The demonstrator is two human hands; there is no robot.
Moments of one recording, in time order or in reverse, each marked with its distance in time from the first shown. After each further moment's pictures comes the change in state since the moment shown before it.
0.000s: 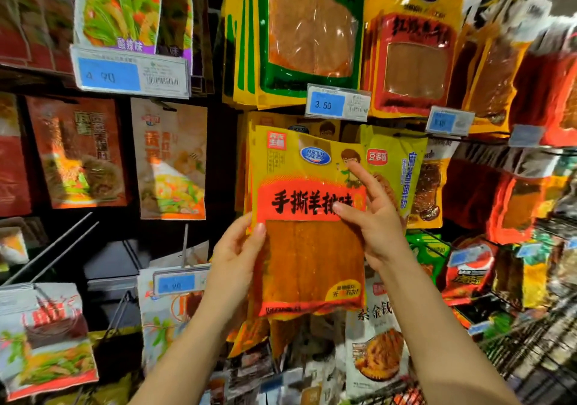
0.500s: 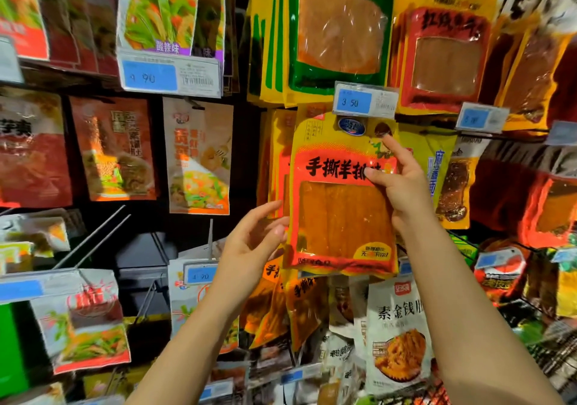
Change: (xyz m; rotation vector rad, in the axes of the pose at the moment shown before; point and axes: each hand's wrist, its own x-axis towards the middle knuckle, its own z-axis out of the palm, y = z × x) left_hand -0.004 0.016 -0.025 0.159 -0.114 0.040; right_hand 0.037 -0.023 0.011 -0.210 0.224 -0.041
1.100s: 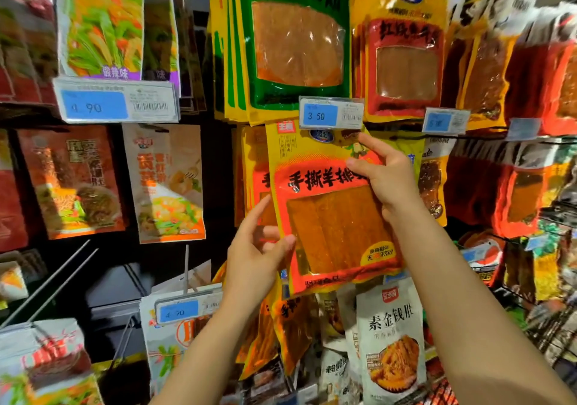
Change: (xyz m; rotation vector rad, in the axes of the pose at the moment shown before) left_hand 0.042 -0.017 0.033 0.104 0.060 0.109; right_hand 0.024 -0.016 -0.010 -0.168 0.046 -0.100
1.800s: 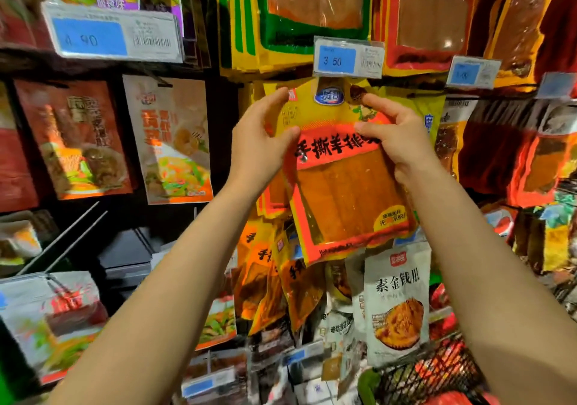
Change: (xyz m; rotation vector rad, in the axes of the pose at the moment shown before) left_hand 0.074 0.038 -0.003 0.343 0.050 0.325; right_hand -0.004 0.010 0.005 -0.055 -0.055 0.014
